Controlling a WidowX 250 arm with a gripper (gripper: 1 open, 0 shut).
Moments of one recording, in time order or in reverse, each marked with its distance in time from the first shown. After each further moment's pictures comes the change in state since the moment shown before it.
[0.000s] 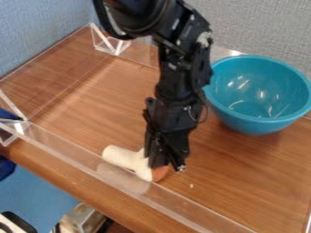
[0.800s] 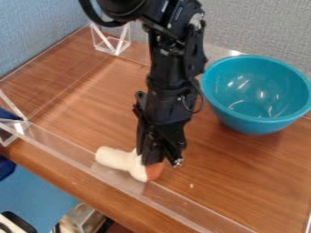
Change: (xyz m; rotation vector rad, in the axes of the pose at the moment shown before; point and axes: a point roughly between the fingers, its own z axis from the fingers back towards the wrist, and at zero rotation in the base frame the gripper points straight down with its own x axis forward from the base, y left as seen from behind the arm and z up) arm -0.007 -0.007 0.019 -0.017 -0.011 0.053
